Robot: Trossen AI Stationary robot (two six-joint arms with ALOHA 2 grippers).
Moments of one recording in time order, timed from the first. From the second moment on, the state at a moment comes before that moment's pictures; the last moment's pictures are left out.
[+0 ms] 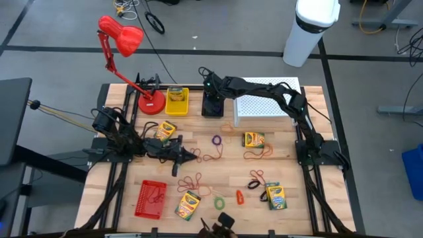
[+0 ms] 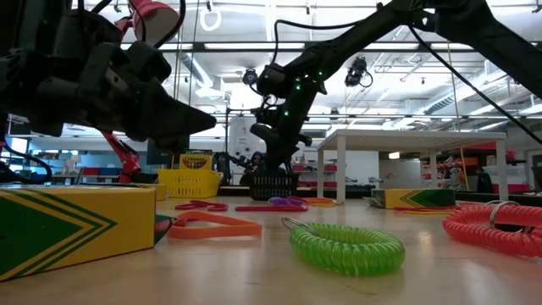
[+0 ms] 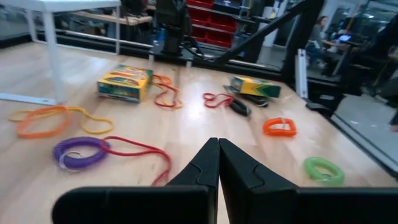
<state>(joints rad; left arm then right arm) -0.22 1.80 0.21 1.52 -0.16 -0.18 -0.46 2.21 1.81 -0.61 0.12 0.08</state>
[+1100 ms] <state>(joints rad) -0.25 1.62 0.11 1.44 -0.34 -0.22 -0.01 1.50 0.85 0.19 0.39 0.15</state>
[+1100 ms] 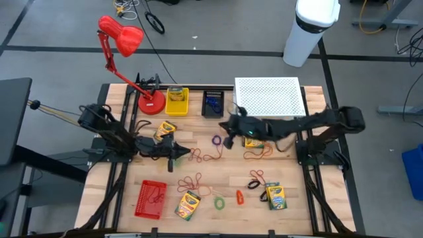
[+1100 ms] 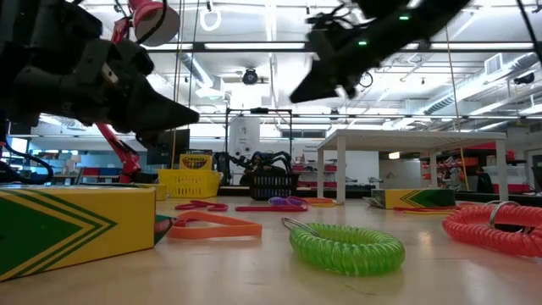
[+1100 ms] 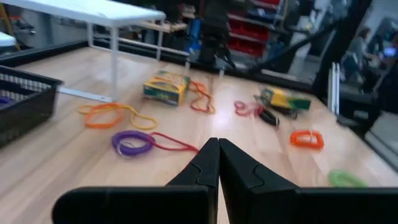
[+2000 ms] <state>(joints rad) -0.25 1.16 0.13 0.68 -0.50 -0.43 0.09 1.34 0.68 -0.15 0.27 0.35</state>
